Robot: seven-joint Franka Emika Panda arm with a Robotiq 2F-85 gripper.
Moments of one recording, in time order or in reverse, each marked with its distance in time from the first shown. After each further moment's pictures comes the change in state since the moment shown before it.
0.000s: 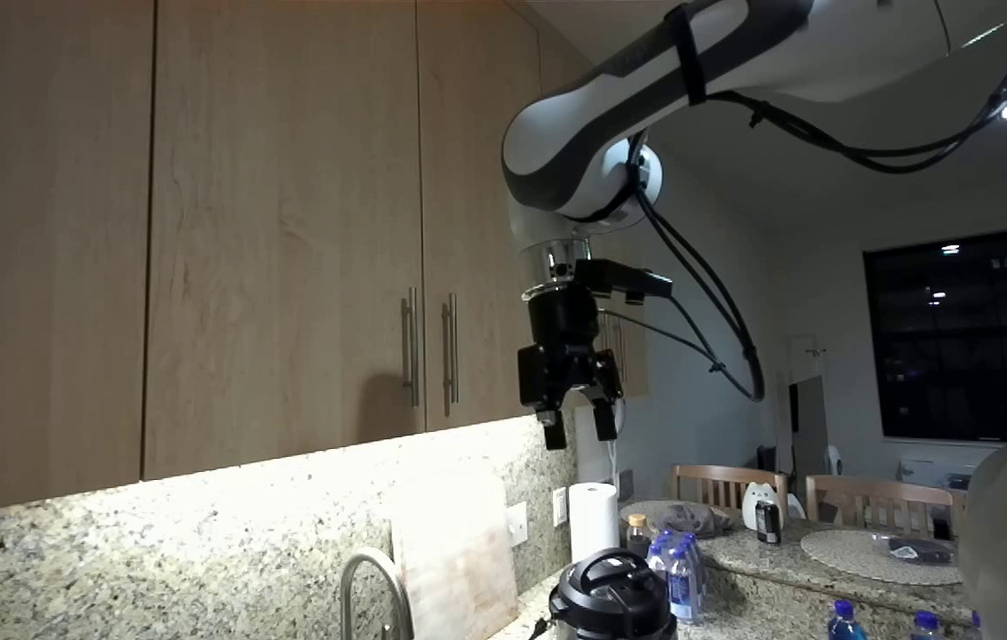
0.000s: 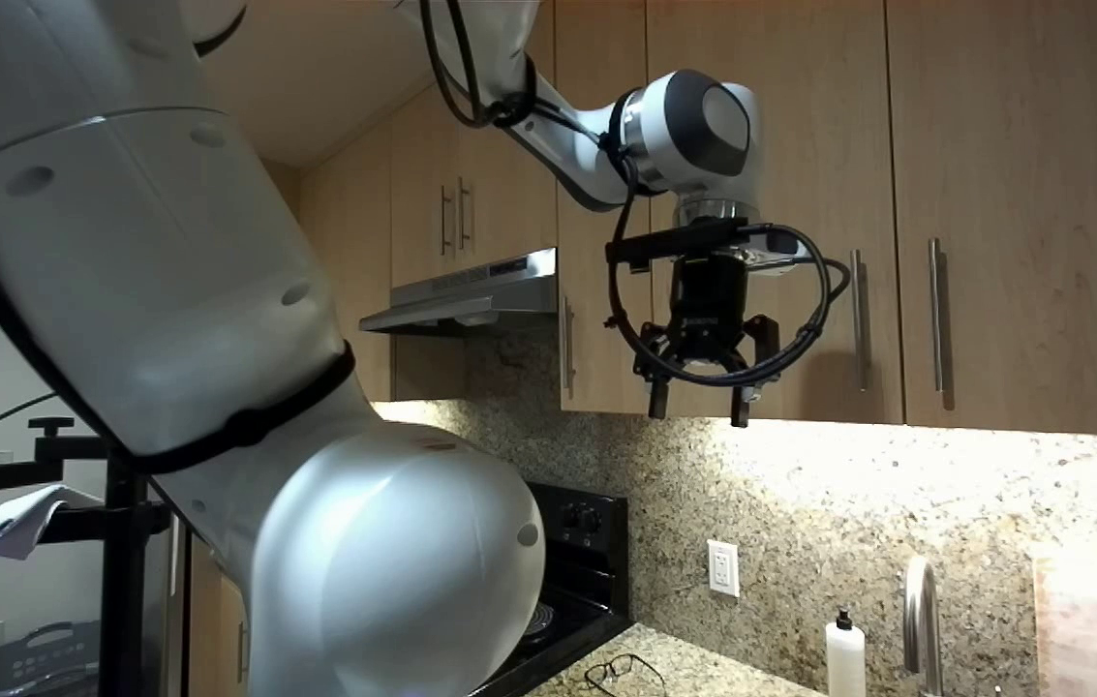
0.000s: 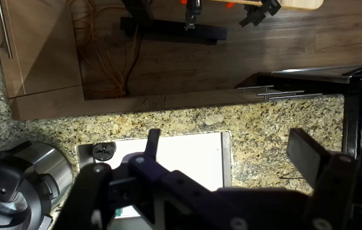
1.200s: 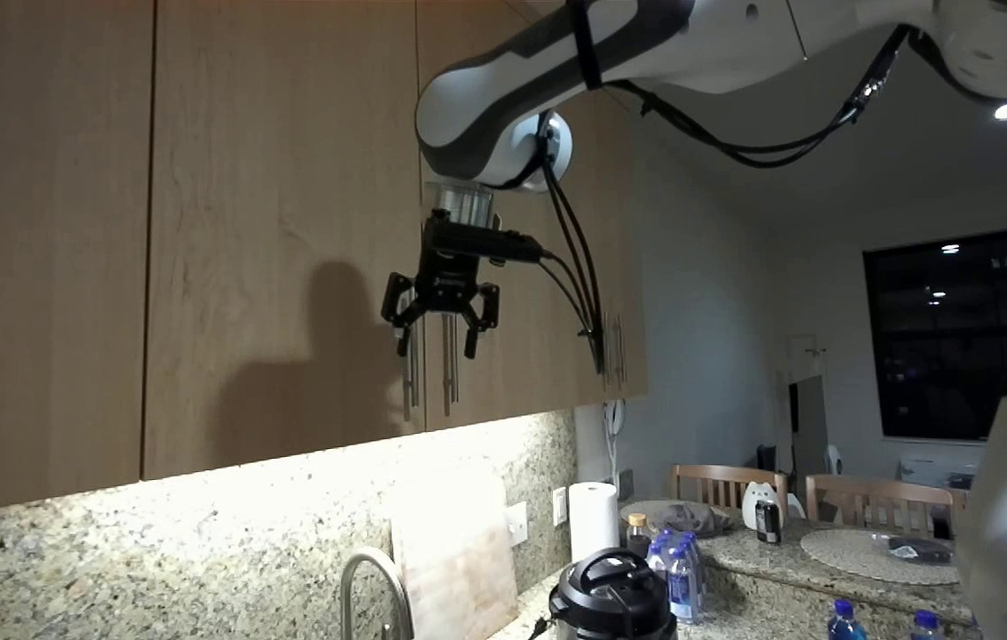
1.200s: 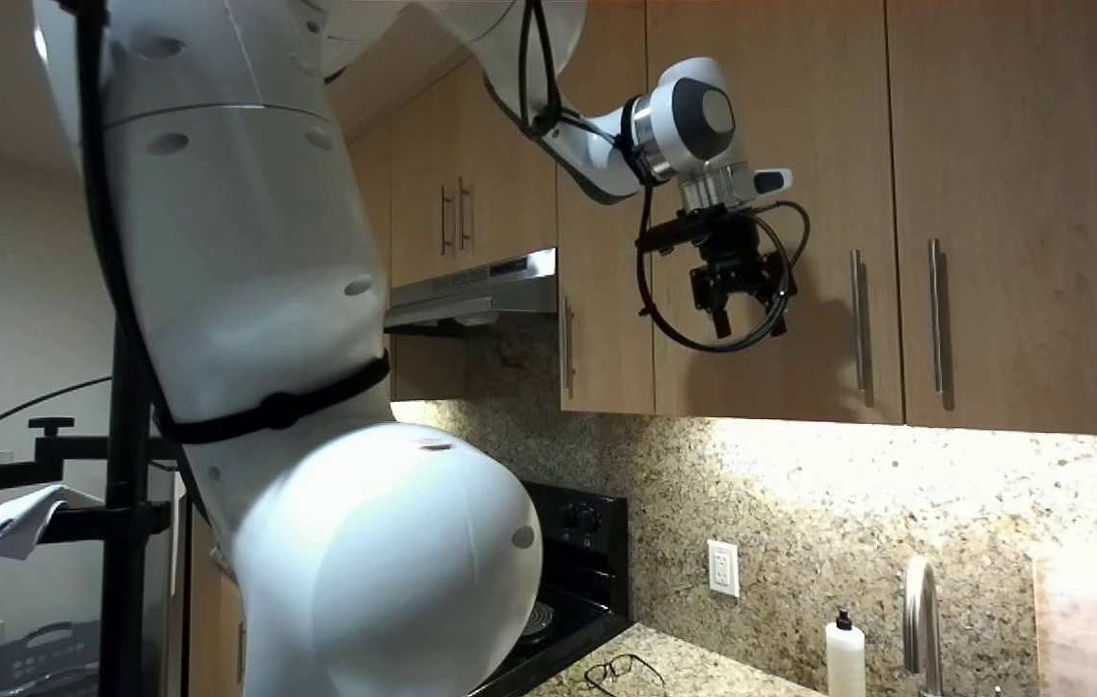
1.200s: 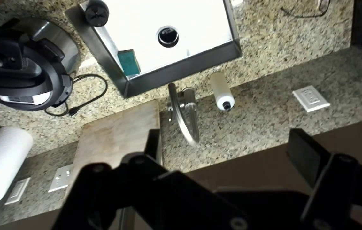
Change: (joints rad) arm -0.026 0.236 0.133 0.329 -0.080 0.412 0.449
